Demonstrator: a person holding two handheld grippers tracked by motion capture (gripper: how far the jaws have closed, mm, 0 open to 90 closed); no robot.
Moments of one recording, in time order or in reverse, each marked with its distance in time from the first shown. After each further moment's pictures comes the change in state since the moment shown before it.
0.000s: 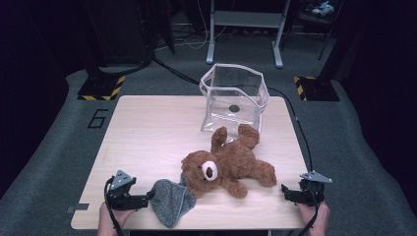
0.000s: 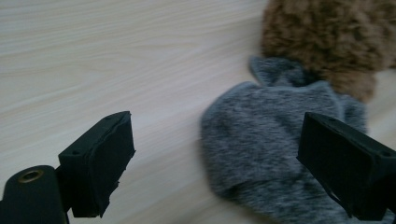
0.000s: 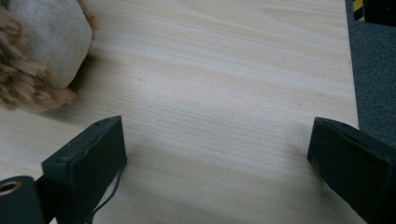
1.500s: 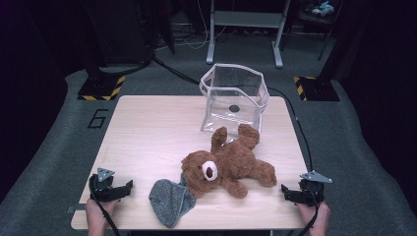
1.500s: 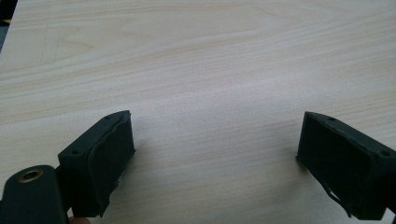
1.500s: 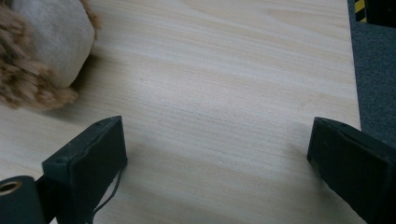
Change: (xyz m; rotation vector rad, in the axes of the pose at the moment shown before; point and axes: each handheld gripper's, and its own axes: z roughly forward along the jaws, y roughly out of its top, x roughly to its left) left arm 0.093 -0.036 0.018 0.011 0.346 -0.124; right arm 0.000 0.000 0.000 -0.002 0.005 -0.003
